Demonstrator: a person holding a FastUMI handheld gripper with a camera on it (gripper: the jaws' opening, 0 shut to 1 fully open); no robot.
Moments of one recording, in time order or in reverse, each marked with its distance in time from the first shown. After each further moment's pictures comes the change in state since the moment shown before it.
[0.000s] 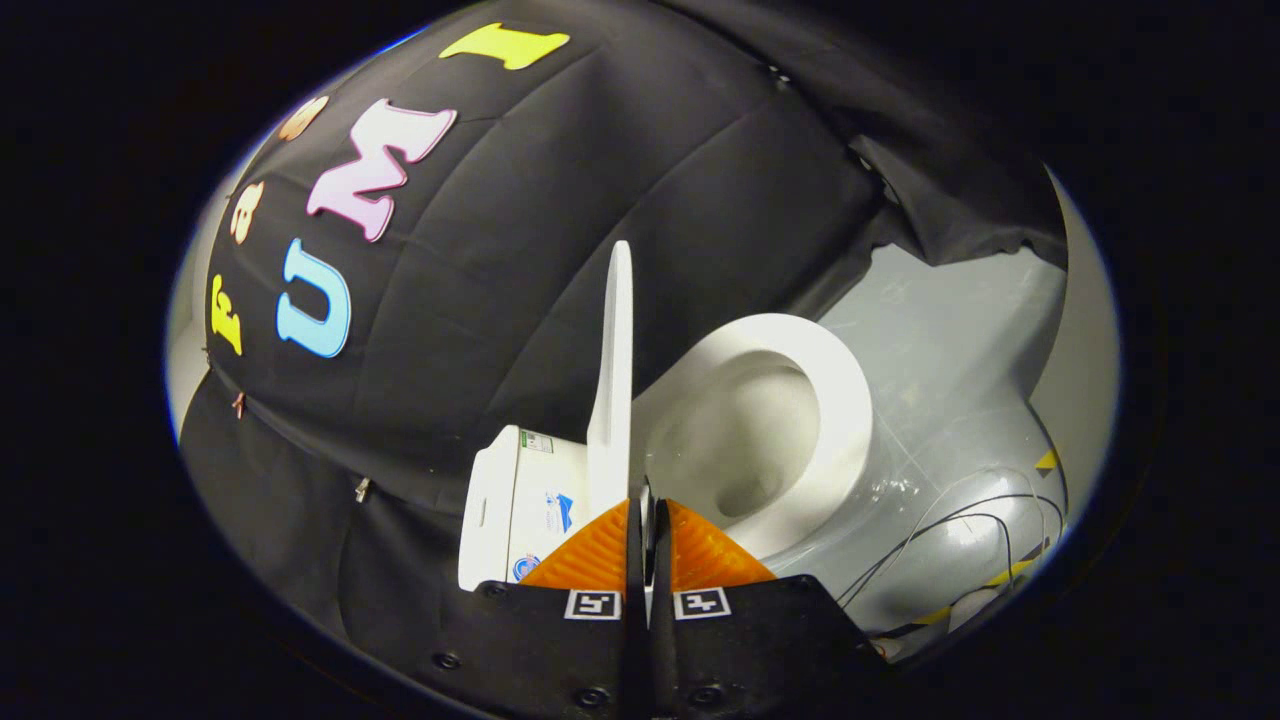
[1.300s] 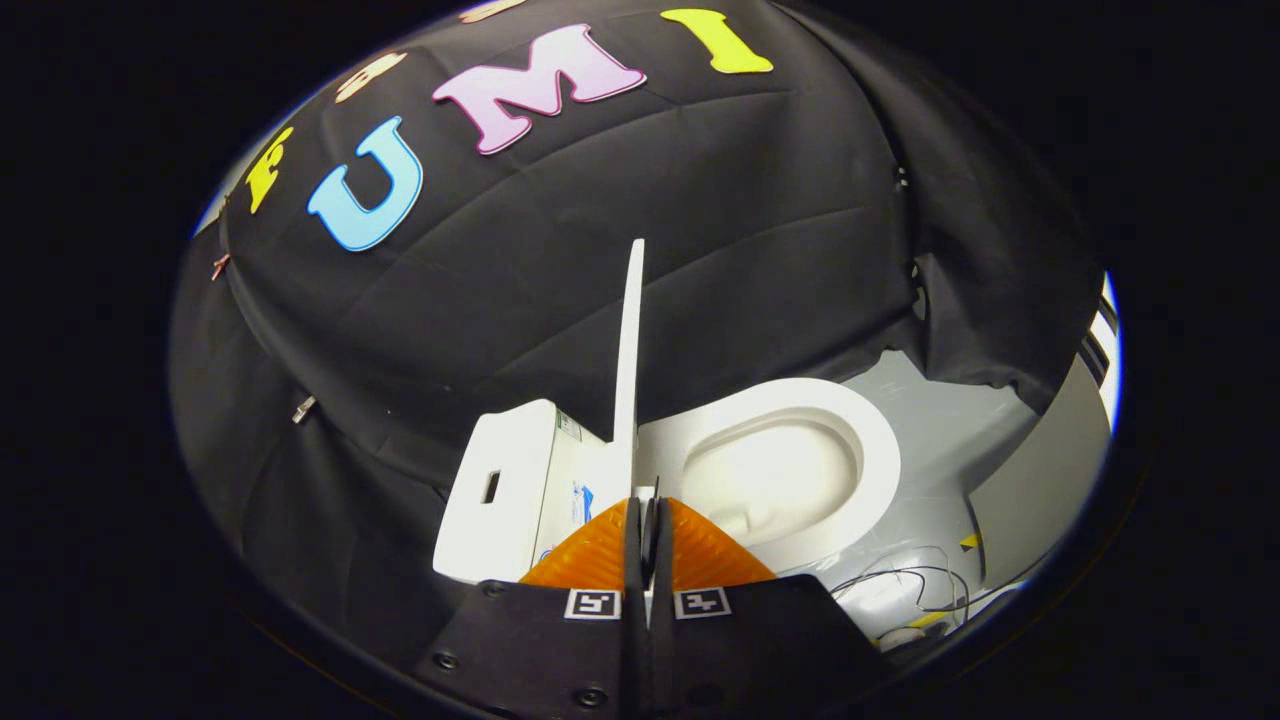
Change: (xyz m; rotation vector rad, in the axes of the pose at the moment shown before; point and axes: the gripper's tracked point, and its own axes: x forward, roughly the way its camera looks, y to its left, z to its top) arm 0.001 0.158 -0.037 -0.358 -0.066 -0.176
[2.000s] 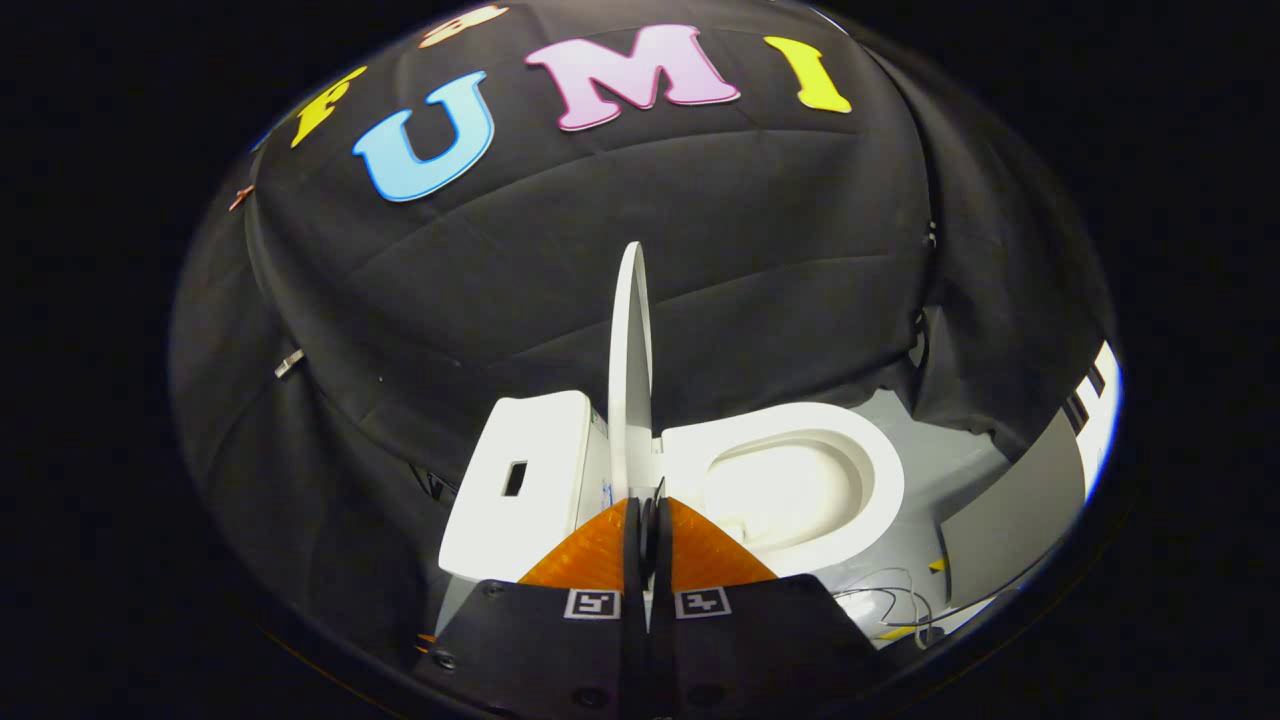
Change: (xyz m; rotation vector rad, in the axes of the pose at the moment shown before) arm 0.001 0.096 -0.015 -0.167 -0.025 -0.075
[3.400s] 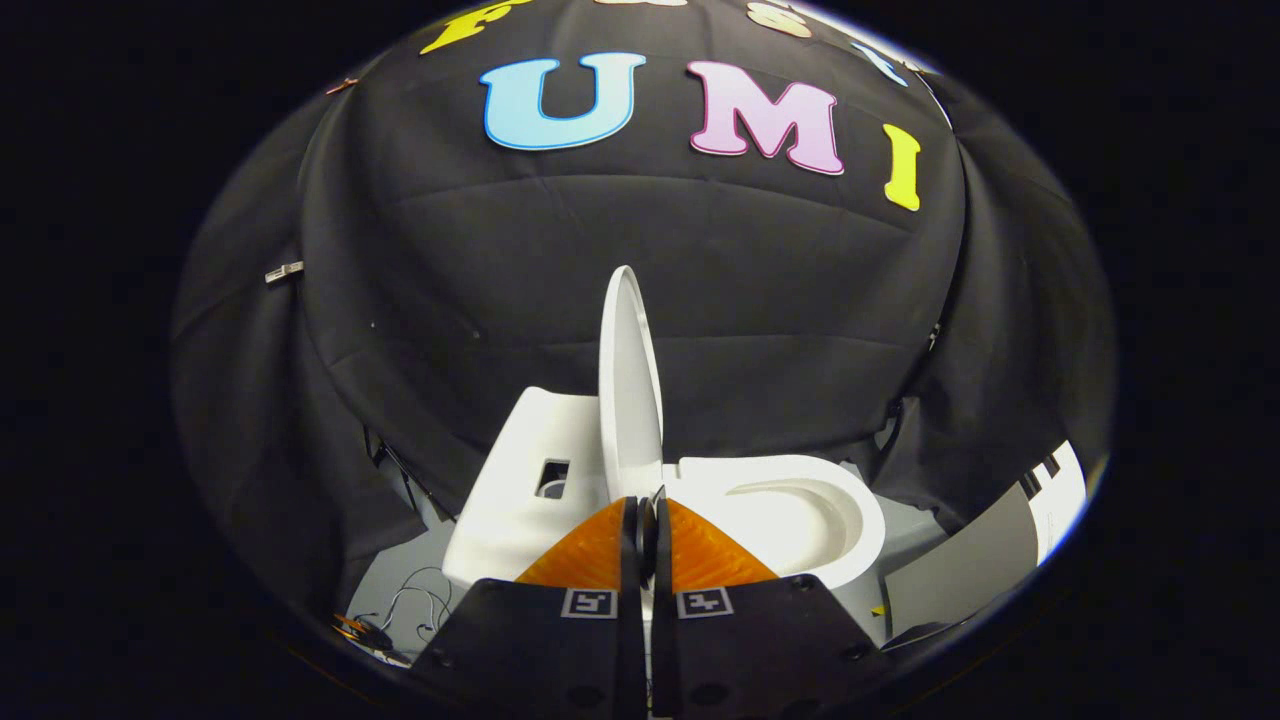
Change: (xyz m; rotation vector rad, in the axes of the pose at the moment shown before) arm 0.017 0.130 -0.032 -0.271 -0.121 -0.136
